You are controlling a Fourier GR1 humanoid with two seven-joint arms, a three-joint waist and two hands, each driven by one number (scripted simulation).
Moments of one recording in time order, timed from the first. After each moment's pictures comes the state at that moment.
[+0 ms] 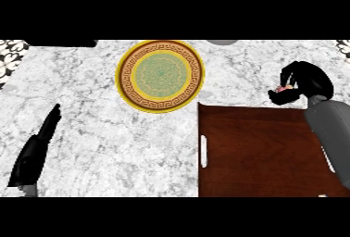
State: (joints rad) left arm 0.04 0.27 0.11 -1.46 -0.22 0.00 -0.14; right arm -0.67 -0.48 0.12 -0.83 0.70 -0.01 0.22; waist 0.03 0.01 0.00
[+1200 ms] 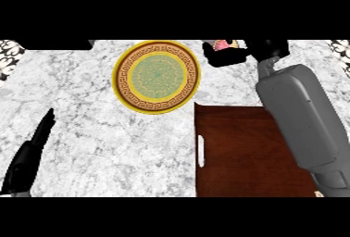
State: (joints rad) left arm 0.08 0.27 0.14 -1.50 -0.22 -0.02 -0.14; right arm -0.92 -0.25 0.15 -1.20 0.67 -0.04 0.23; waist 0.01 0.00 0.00
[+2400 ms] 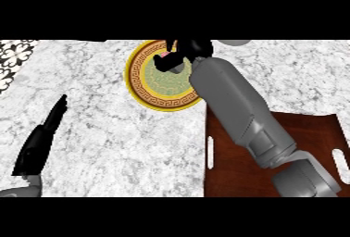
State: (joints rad) left arm -0.02 0.26 0.11 -1.48 -0.24 -0.06 -0.11; right arm -1.28 0.00 0.18 -0.44 0.47 -0.24 0.23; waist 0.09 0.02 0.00
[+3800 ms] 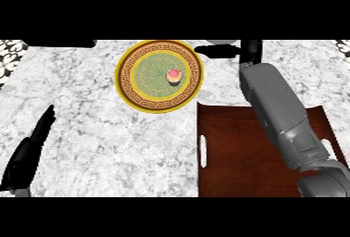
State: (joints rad) left arm 0.06 0.26 0.16 -1.51 -0.23 -0.05 -0.13; right arm -1.10 -0.13 -0.13 -0.45 0.00 -0.44 -0.23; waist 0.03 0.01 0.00
